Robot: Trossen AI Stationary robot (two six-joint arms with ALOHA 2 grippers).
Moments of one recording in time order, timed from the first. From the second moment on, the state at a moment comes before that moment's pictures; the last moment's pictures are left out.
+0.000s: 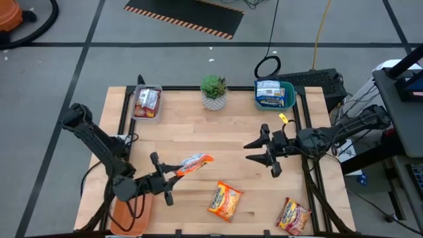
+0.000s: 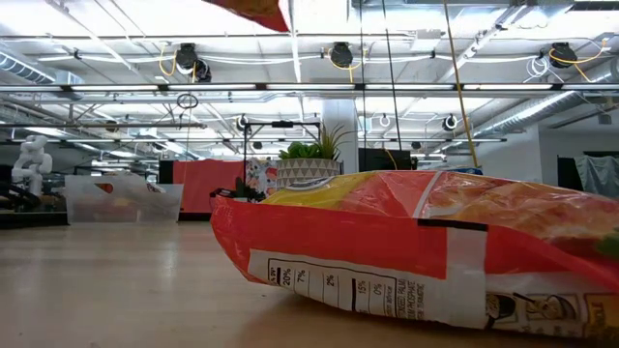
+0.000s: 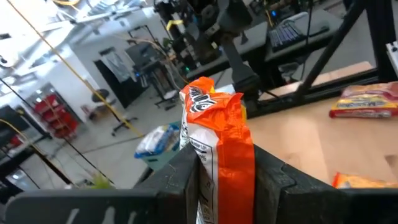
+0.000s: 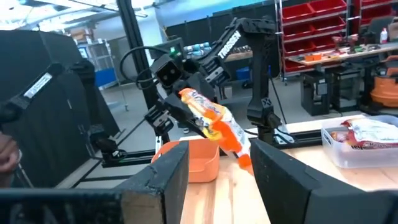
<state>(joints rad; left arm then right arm) -0.82 1.38 0.86 0.46 -1.17 0.38 0.35 0.94 0.68 0.30 0.21 0.24</state>
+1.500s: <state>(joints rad) -0.92 1.35 1.37 -1.34 -0.13 -0.81 0.43 0.92 0.68 0.30 0.21 0.22</state>
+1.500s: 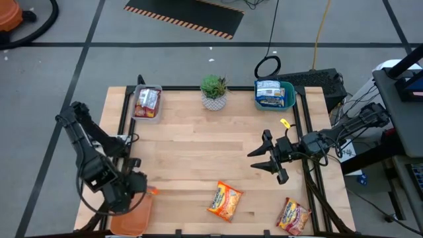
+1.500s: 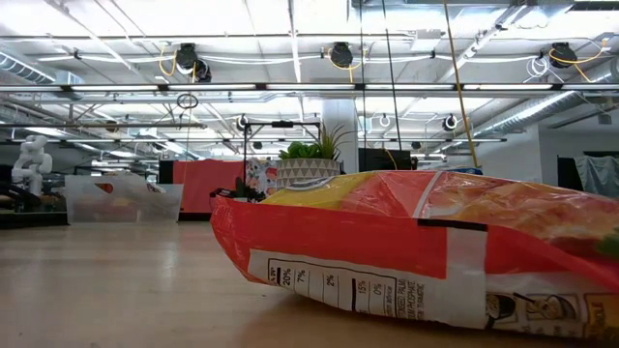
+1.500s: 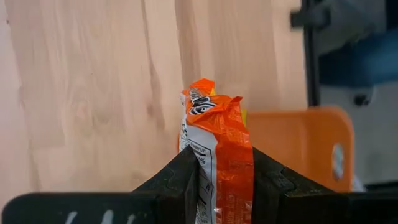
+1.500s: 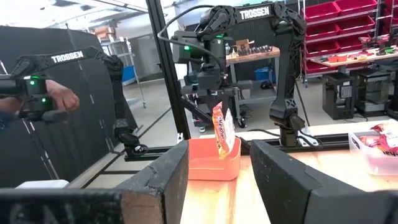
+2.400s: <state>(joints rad) -1.09 1.46 1.37 -1.33 -0.05 -0.88 0.43 0.92 0.68 0.25 0.22 0.24</state>
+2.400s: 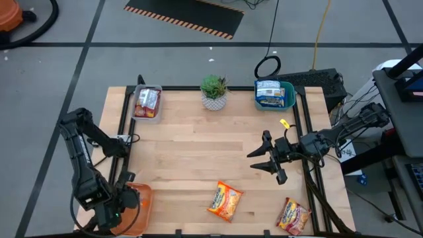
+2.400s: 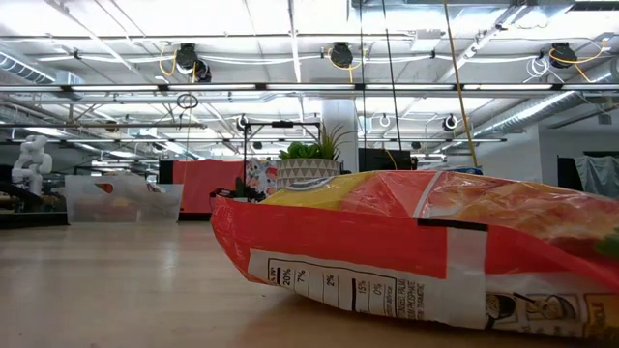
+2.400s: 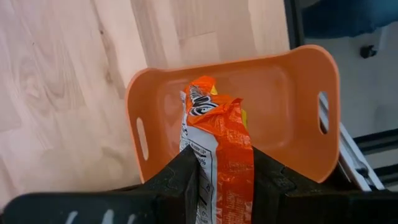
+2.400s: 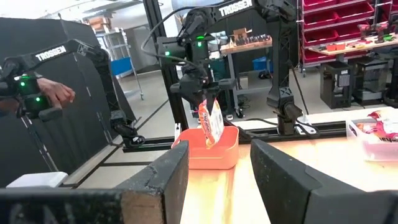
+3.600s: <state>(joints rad) -1.06 1.62 1.36 -1.35 -0.13 -0.98 0.44 0.92 0.68 0.25 0.24 0.27</state>
